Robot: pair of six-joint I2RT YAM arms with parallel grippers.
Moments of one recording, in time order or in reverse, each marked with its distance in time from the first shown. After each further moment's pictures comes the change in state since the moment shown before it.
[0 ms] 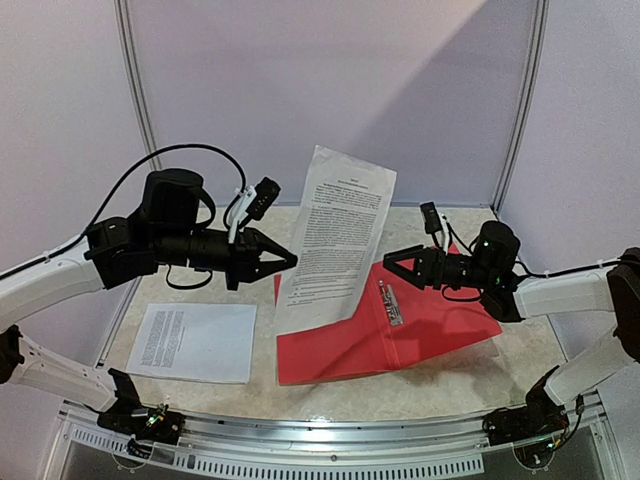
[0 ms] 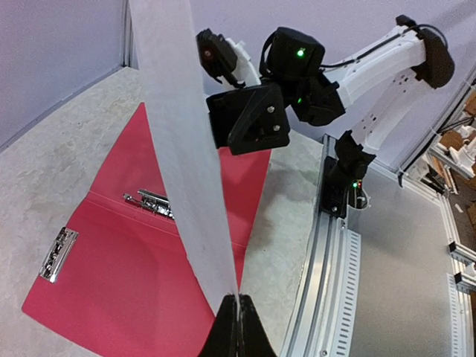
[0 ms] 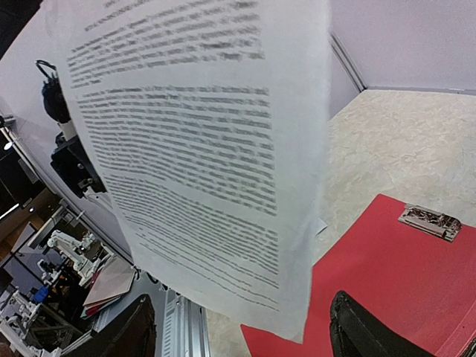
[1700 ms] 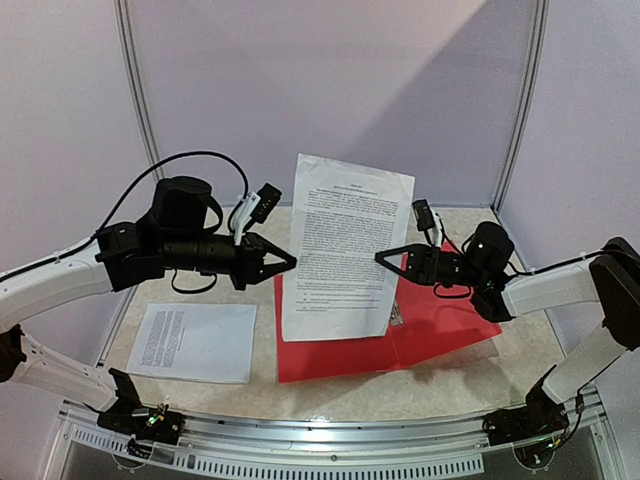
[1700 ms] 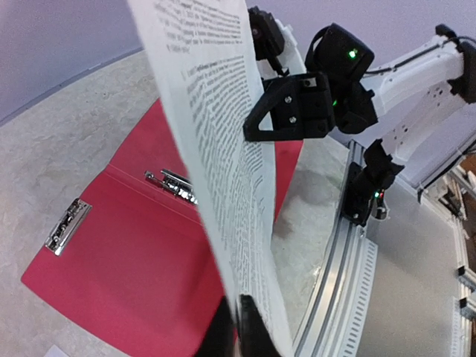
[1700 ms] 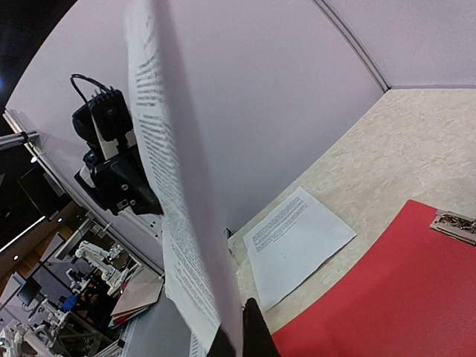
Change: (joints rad) left arm 0.024 0.021 -0.042 0.029 -0.073 -0.088; right arm 0.024 0.107 0.029 0.183 -0.014 0.155
